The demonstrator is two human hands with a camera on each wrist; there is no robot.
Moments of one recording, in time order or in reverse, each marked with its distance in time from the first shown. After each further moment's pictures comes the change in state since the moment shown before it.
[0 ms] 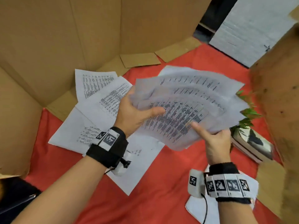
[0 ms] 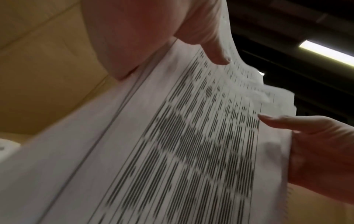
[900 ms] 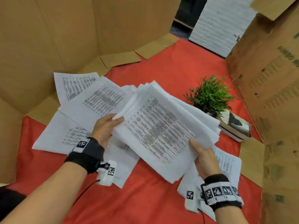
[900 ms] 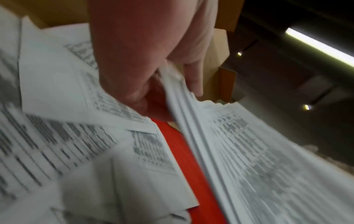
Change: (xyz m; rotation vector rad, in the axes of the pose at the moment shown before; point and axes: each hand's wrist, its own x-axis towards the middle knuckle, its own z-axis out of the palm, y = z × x) left_hand -0.028 -0.067 -0.036 -0.124 0.083 -0.576; right_hand -0.074 0.049 -0.062 0.271 0.093 0.472
